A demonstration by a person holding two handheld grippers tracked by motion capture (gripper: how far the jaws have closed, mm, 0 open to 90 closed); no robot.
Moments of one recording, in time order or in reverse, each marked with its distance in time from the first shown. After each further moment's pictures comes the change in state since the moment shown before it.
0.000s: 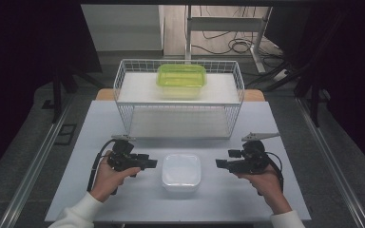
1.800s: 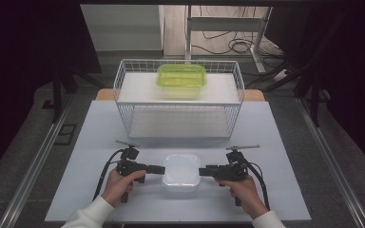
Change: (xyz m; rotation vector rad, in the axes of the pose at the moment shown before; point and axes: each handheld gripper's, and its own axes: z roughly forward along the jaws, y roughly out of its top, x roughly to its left) left arm 0.017 -0.019 0.039 0.051 -0.245 -0.238; right arm 0.000 -0.035 0.063 0.028 0.208 0.275
